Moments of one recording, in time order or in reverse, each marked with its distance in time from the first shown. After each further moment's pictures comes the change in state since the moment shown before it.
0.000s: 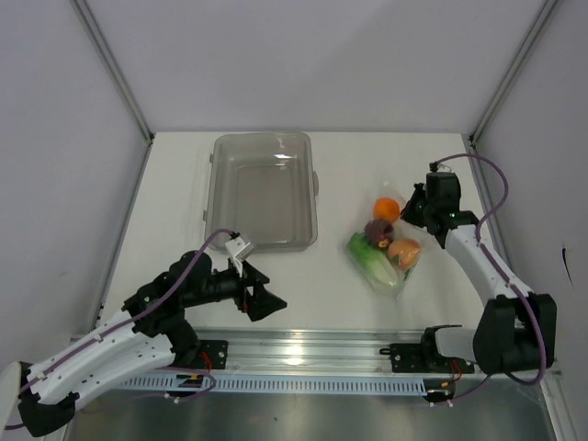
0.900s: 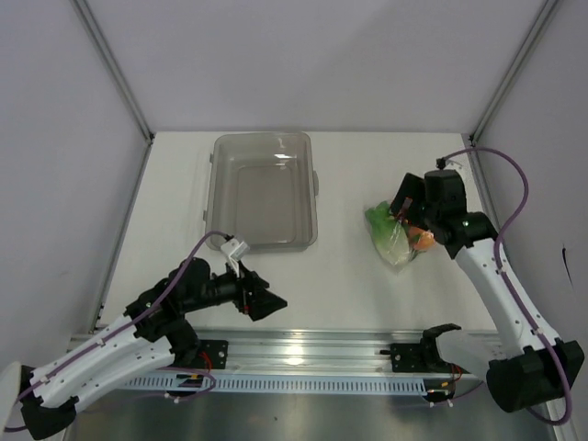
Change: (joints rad) left arm 0.000 -0.071 -0.086 0.052 -0.031 -0.164; right arm 0.063 -0.112 0.191 -0.282 0.172 0.076
